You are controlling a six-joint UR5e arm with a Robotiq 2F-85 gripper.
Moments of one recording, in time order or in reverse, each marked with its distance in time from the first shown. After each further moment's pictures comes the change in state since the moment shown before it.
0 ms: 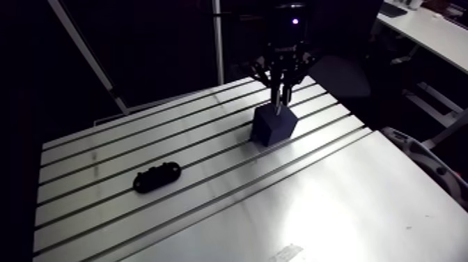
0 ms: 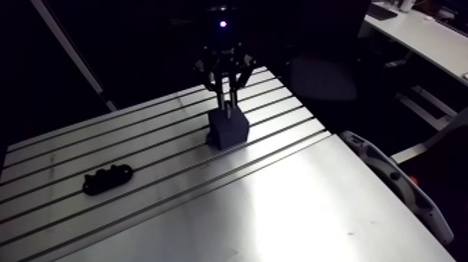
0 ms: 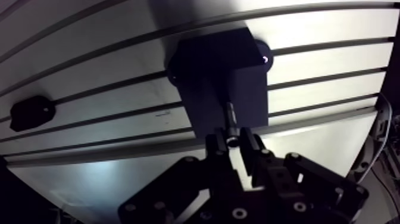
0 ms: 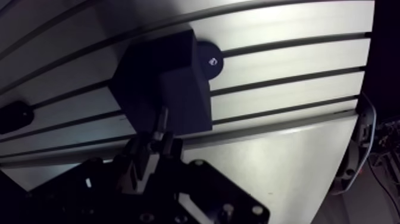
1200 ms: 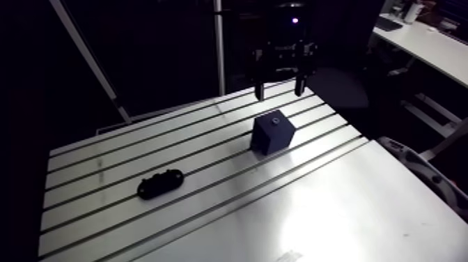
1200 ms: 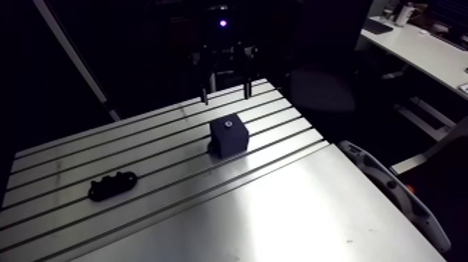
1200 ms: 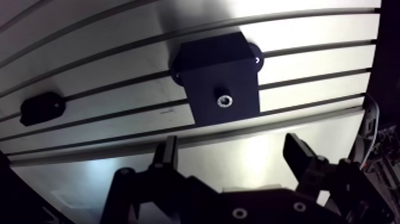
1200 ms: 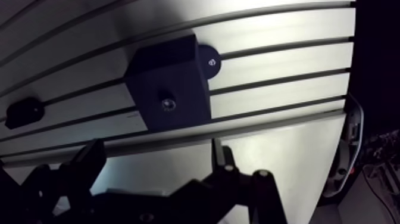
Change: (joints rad) arm 0.010 -0.061 -0.004 -0.016 0.007 -0.014
